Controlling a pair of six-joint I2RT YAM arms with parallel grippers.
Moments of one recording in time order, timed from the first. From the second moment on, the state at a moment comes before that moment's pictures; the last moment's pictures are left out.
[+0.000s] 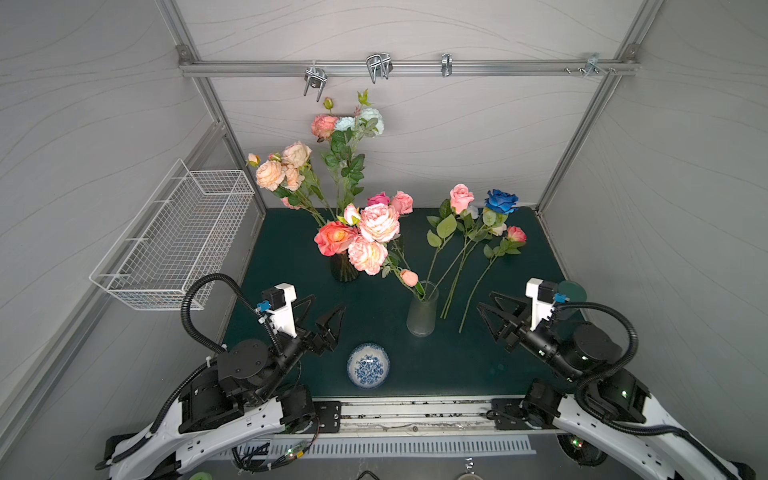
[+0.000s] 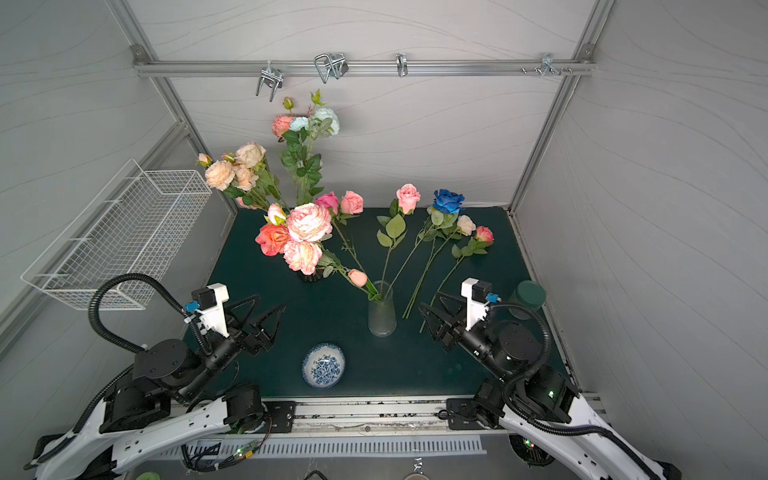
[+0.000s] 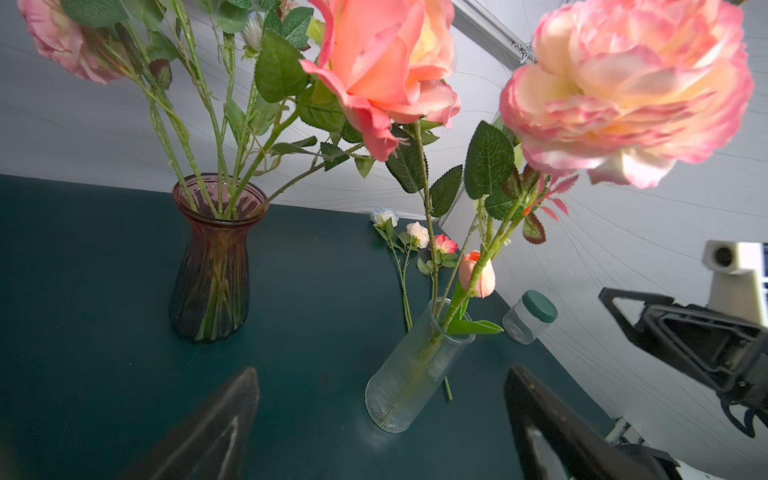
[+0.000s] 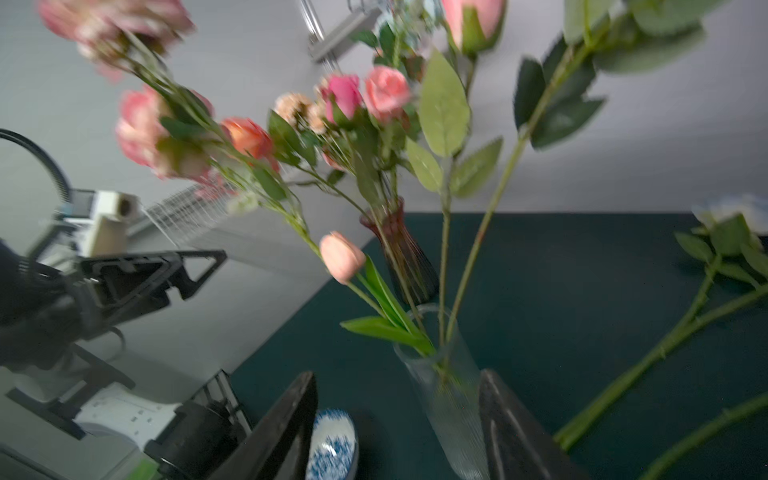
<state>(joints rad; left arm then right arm) -1.13 0.24 0.78 -0.65 -0.63 -0.47 0.95 0.29 0.61 -0.40 0.16 0.44</state>
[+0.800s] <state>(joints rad) -1.13 0.20 0.78 -0.66 -0.61 -0.47 0.20 1.60 0.93 -0.29 0.01 0.67</state>
